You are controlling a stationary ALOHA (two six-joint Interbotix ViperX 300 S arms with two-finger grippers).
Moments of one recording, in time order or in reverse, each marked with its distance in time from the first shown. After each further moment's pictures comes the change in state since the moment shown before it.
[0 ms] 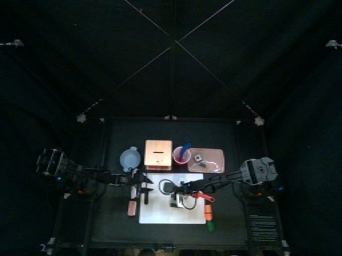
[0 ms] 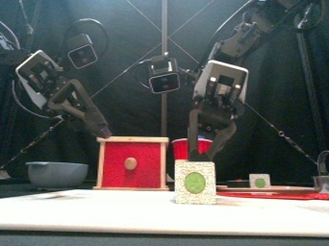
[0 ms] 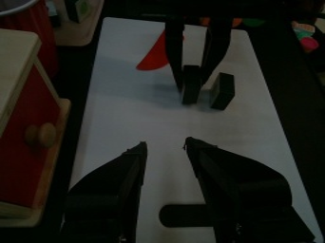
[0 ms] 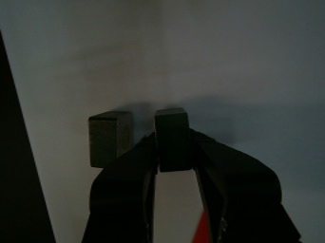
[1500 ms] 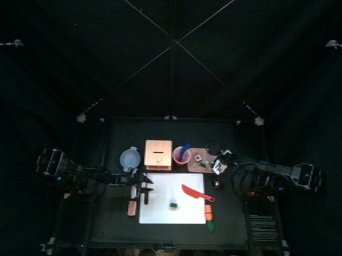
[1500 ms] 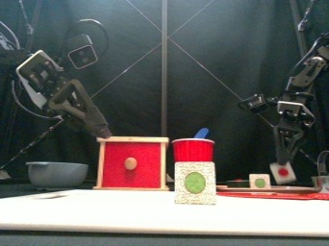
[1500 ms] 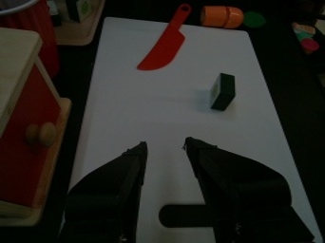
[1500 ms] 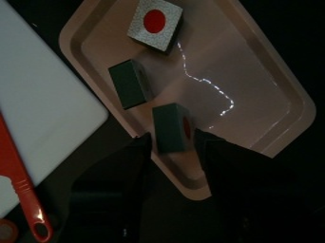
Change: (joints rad) left arm 0.000 0.000 0.000 -0.008 0.000 -0.003; right arm -0.607 -0.678 0.623 -0.054 0.060 0.002
